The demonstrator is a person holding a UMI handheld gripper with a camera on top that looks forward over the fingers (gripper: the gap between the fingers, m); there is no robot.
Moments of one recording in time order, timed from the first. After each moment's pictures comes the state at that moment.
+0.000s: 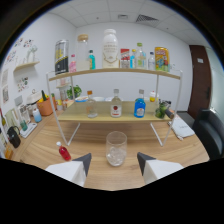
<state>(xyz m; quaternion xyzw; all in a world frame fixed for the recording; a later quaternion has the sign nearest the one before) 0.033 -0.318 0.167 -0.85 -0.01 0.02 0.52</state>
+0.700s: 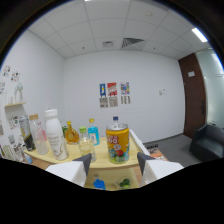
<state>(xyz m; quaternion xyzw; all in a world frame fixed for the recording) 0.191 -0.185 0.382 -0.75 0.04 0.02 0.66</state>
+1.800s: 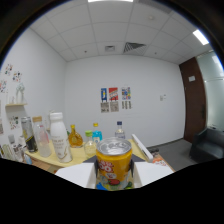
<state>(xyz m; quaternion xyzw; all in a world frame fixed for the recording) 0.180 -0.184 0.395 -0.73 0.03 0.01 0.68</state>
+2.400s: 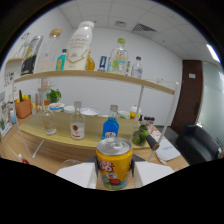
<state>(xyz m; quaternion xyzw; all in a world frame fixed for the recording) 0.133 -0.212 0.179 -0.82 0.01 -0.10 0.57</state>
